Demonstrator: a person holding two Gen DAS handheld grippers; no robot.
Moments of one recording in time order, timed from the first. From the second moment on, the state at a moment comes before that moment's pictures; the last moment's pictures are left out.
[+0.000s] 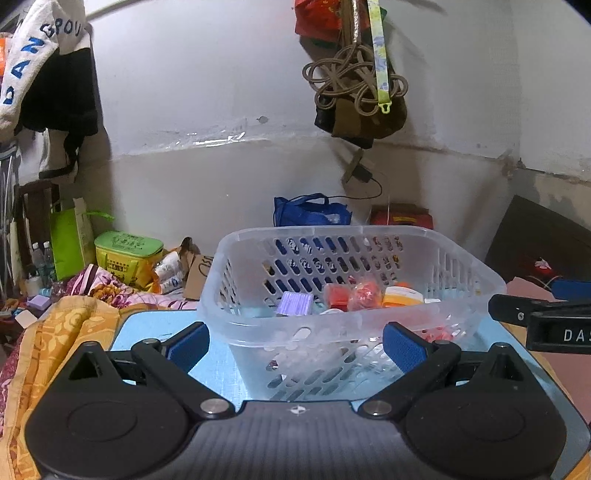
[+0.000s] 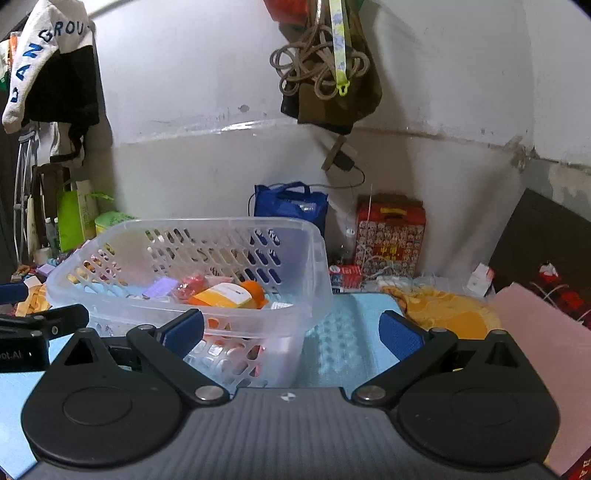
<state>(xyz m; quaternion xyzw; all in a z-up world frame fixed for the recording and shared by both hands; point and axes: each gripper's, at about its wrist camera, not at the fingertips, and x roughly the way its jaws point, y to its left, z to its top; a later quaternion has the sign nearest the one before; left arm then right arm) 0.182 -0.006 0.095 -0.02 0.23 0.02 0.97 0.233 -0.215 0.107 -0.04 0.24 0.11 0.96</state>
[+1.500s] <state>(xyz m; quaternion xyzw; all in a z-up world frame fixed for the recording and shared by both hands) 0.184 -0.008 0.088 -0.03 0.24 0.03 0.97 0.238 -0.223 0.108 -0.04 0.26 0.13 0.96</state>
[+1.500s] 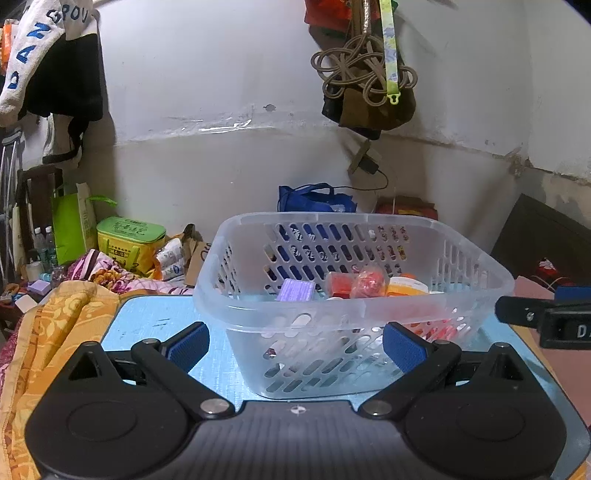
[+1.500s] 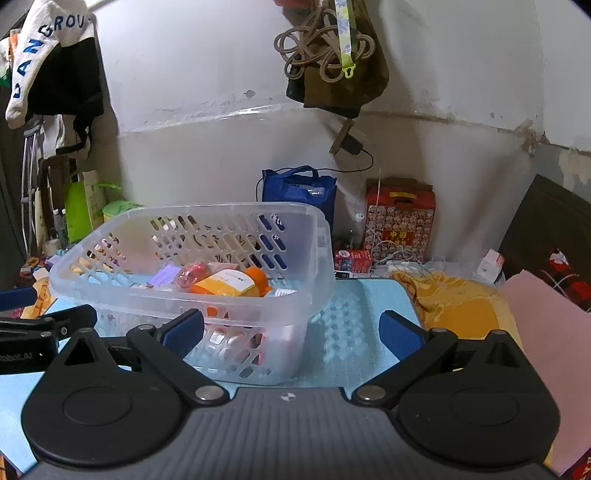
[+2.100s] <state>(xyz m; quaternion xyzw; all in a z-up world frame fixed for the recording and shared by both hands) 0.181 -0.012 0.093 -0.03 0.23 0.03 0.97 0.237 -0.224 0.113 -0.03 0.26 0.12 0.96</state>
